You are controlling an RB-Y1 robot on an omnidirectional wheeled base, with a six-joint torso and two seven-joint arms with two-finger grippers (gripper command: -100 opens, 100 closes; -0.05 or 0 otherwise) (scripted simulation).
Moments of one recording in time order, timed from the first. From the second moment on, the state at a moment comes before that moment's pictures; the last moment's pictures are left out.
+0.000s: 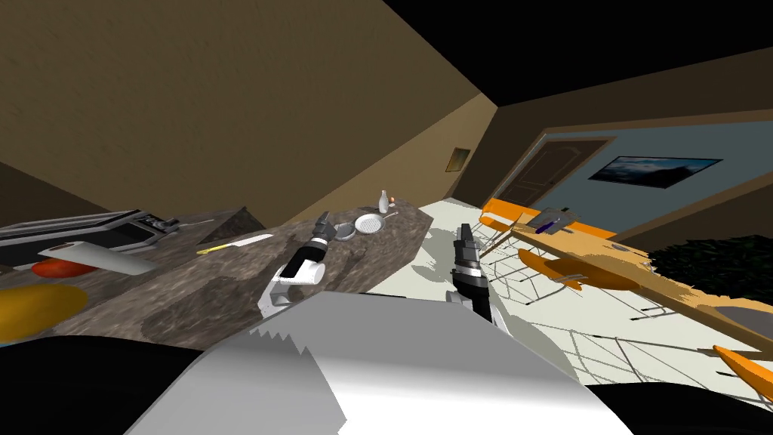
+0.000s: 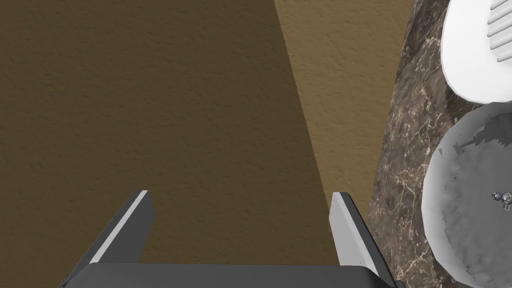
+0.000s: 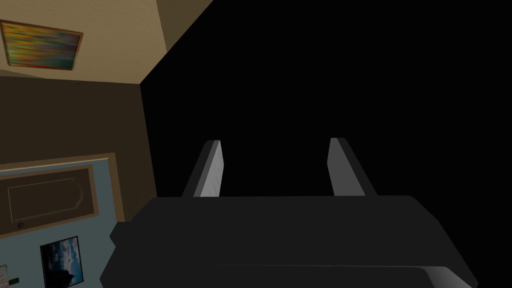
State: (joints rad) left arm 0.34 0.19 0.09 -2.16 0.15 0.16 0.26; right arm 0.54 -0.03 -0.06 -2.20 0.12 -0.54 0.17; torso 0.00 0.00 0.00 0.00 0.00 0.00
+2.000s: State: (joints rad) left arm 0.19 0.26 0.16 -2.06 0.27 0.70 0.45; right arm 0.54 -0.03 -0.06 -2.20 0.12 -0.54 0.17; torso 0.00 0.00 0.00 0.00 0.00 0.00
